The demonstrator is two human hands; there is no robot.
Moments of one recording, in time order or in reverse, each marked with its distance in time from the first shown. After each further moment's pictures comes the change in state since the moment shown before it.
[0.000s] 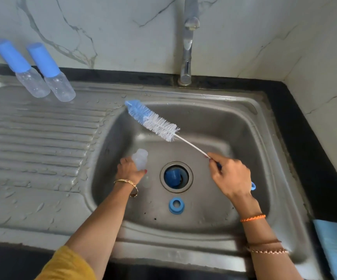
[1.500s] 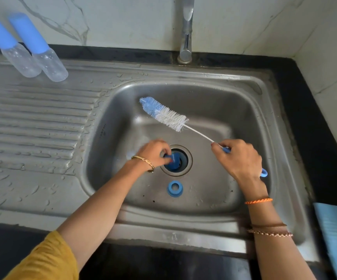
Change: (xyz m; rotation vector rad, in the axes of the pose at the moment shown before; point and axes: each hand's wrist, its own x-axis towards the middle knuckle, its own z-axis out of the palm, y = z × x) left_hand -0.014 0.043 0.008 0.072 -0.137 0.640; right_hand 0.005 0.010 -0.006 -0.033 -0.070 0.266
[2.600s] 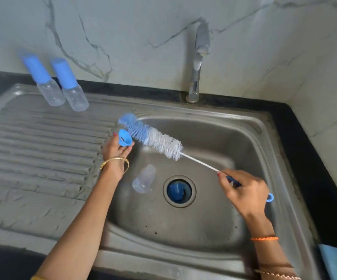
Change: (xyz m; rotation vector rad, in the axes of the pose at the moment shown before) left_hand -0.007 -0.036 -0.088 -1.708 0.885 -0.452; right_hand 0.001 0.009 0.007 0.239 0.505 -0.465
